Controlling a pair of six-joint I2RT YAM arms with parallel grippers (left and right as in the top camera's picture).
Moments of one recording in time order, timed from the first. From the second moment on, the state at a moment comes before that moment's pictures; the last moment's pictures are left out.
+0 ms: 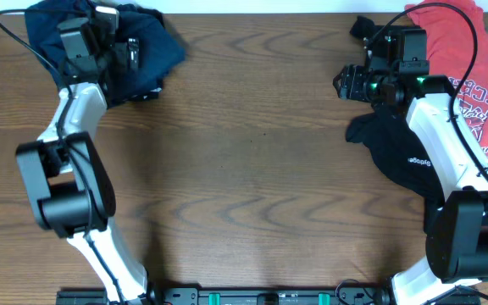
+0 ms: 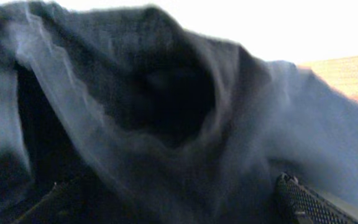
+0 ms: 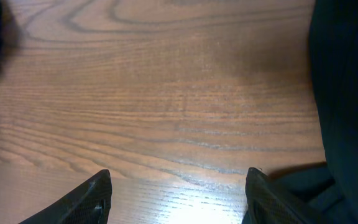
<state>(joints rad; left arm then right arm) 0.20 2.08 1.47 0.11 0.13 0.25 0.06 1.77 1.38 -0.56 -0.28 0.24</state>
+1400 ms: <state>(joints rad) 0.28 2.25 1.70 0.38 -0.19 0.17 0.08 1.77 1.38 -0.60 -0.29 0.22</state>
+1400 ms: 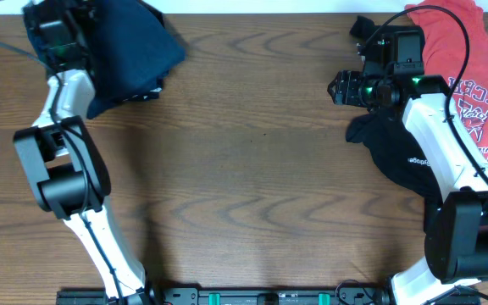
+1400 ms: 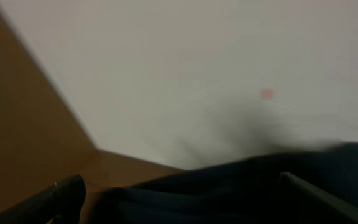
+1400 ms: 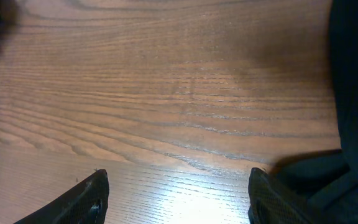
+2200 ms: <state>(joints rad) 0.32 2.46 1.72 0.41 -0.22 0.15 0.08 1.77 1.38 -0.60 -0.30 0.22</state>
